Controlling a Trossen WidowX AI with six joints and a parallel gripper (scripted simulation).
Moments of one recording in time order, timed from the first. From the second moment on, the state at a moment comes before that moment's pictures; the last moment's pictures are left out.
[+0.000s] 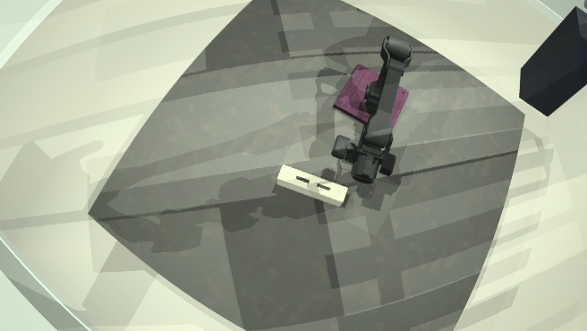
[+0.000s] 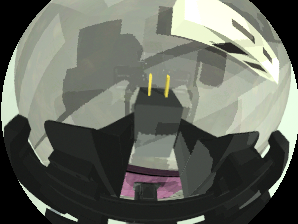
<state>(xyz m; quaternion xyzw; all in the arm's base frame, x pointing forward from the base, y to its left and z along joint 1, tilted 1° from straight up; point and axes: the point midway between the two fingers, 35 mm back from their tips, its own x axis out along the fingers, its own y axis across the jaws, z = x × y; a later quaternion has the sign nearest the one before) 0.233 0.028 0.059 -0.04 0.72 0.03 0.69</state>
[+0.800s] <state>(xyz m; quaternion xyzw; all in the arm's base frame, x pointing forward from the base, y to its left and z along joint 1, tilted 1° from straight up) 0.234 -0.016 0.046 -0.04 0.72 0.02 0.69</state>
